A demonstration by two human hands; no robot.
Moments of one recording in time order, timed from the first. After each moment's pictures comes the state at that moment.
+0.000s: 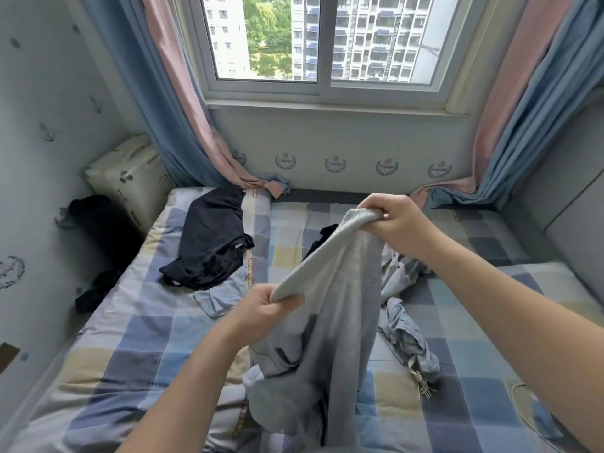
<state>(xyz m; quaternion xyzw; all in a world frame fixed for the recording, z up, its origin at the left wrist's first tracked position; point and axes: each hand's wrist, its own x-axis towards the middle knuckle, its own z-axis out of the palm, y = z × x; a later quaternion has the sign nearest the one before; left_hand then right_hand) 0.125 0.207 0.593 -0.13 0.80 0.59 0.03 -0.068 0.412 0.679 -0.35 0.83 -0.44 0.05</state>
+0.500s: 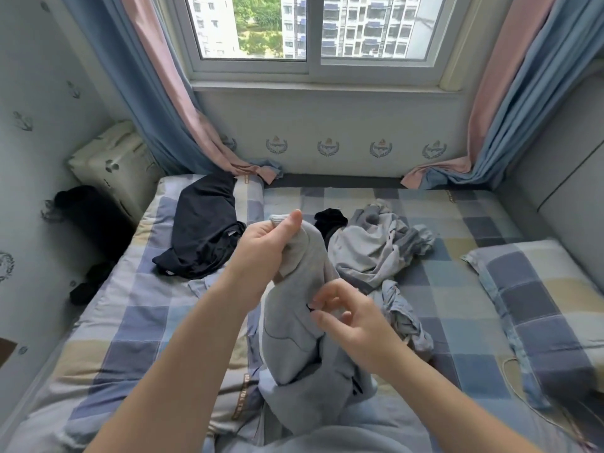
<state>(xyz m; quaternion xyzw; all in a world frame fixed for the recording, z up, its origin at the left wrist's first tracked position) 0.098 0.245 0.680 -0.12 0.66 0.74 -0.08 0.075 0.426 0.598 -0.29 0.74 -0.57 0.18</state>
